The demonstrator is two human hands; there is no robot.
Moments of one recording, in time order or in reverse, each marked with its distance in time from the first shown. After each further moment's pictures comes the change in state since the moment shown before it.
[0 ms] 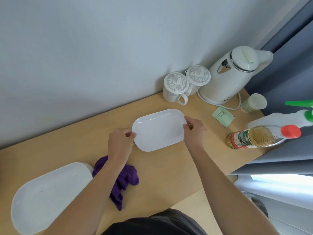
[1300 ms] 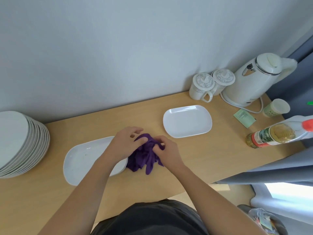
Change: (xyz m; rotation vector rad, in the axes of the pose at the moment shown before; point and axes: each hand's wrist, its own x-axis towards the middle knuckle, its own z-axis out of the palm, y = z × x) left_hand -0.067 -0.052 -0.101 0.020 -0.237 0.116; right_hand -0.161 -0.031 0.073 0.075 -0.578 -0.253
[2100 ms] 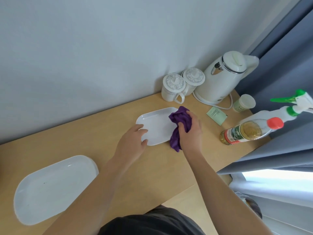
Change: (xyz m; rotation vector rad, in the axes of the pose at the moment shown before) left_hand 0.076 0.038 0.093 0.381 -0.030 0.249; right_hand 0.040 0.025 -0.133 -0.057 0.632 0.122
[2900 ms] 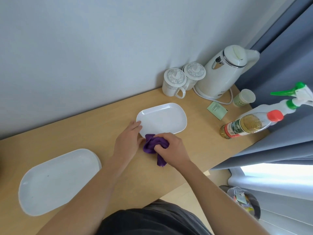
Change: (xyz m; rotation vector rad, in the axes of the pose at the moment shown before) left_hand -0.008 -0.026 0.015 0.006 0.099 0.060; right_hand -0.065 -0.003 0.019 -0.122 -0.461 -0.066
